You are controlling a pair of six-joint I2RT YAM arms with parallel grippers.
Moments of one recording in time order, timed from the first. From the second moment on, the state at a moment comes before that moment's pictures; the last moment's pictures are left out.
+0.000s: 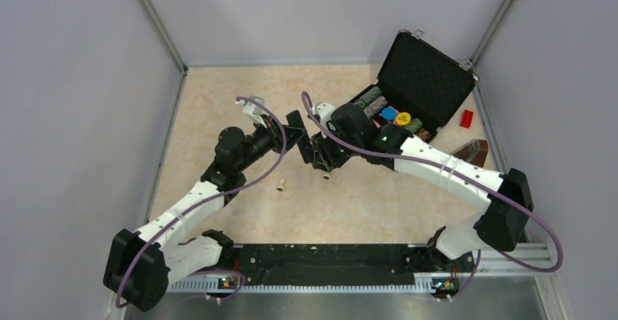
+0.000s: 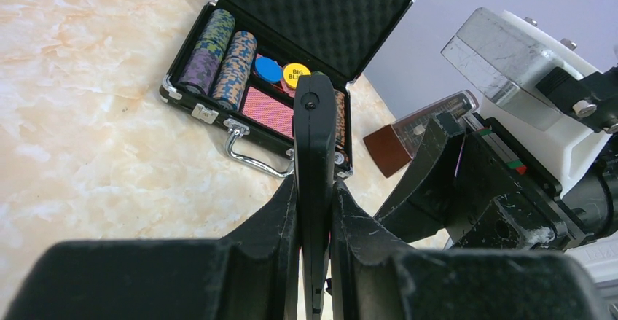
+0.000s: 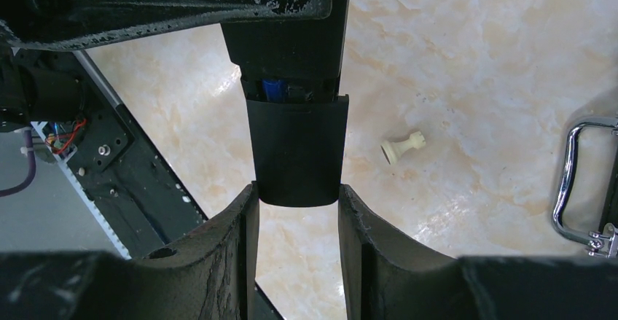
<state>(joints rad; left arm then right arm) -0.47 1.03 0.59 0.45 0.35 -0.64 0.90 1.45 1.27 -0.56 -0.14 0.19</state>
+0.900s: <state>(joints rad) -0.48 1.03 0.60 0.35 0.26 -0.67 0.91 1.46 1.27 -0.54 -0.14 0.19</state>
